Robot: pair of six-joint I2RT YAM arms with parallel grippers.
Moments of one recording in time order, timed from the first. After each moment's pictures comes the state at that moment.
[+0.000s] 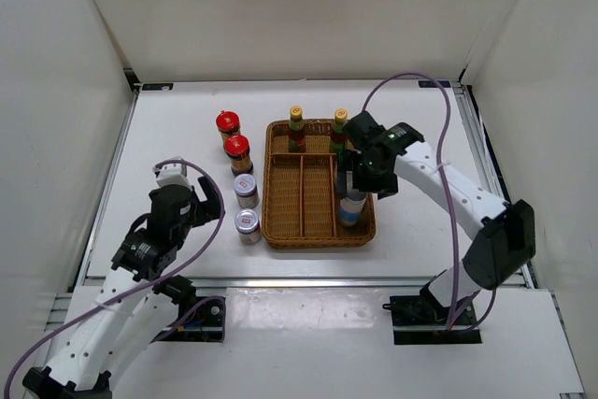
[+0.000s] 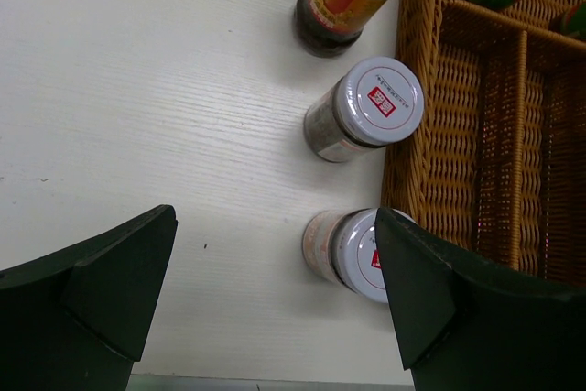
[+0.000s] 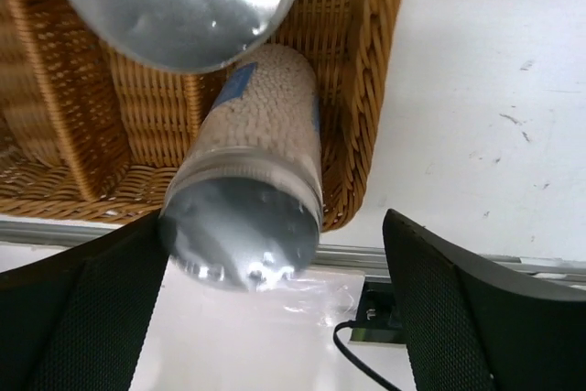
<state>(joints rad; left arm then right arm) -0.44 0.57 0.66 -0.66 -0.37 -0.51 0.65 1.54 1.38 -1.13 0.09 0.56</state>
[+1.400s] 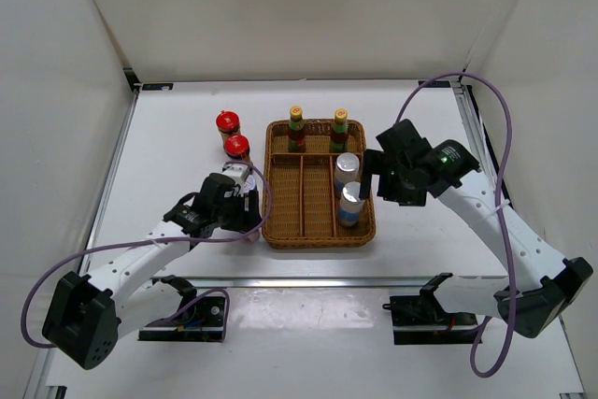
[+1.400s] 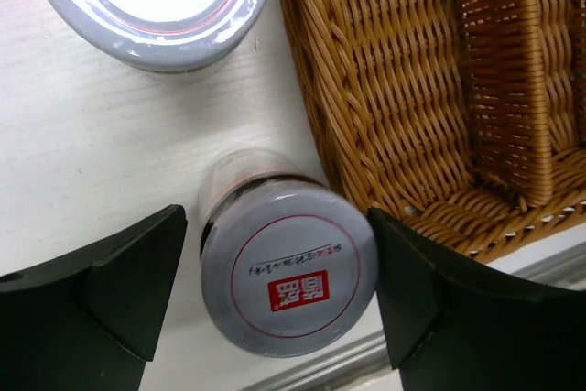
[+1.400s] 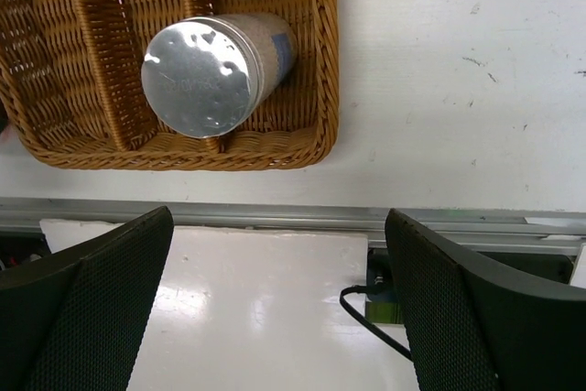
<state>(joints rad) -0.53 1.03 0.57 -0.36 0.02 -0.34 0.65 1.21 1.36 -1.25 0.14 0.68</state>
